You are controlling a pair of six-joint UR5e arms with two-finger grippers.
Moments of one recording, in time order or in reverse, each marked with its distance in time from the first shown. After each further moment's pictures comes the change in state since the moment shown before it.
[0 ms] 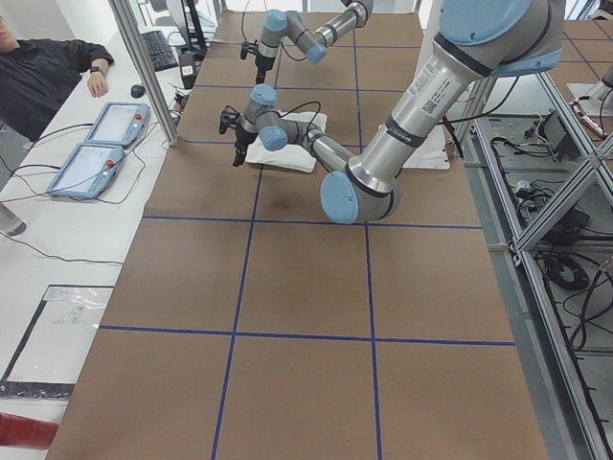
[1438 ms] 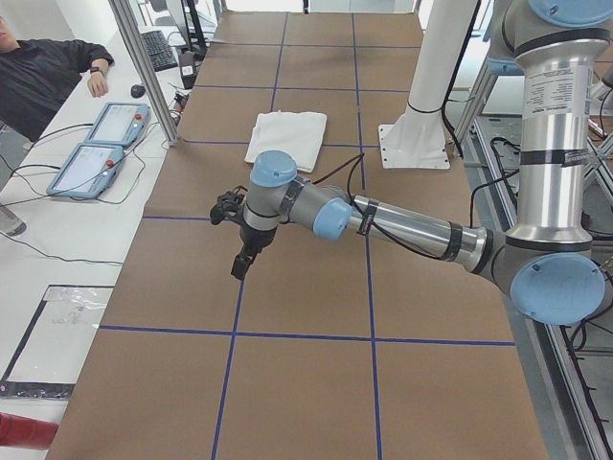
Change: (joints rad) left arm -0.711 0.746 -0.386 0.177 -0.438 1.022; right arm 0.612 -0.697 0.366 -0.403 0.374 -0.883
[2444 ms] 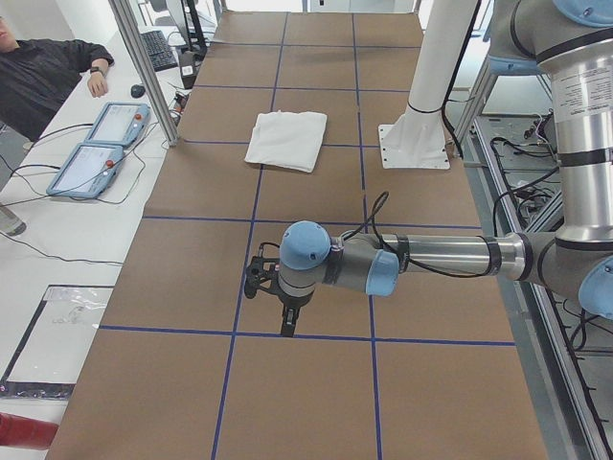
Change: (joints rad) left arm -0.100 0.141 0.068 0.031 -0.217 0.034; right arm 0.106 -0.115 -0.014 0.010 0.035 -0.131
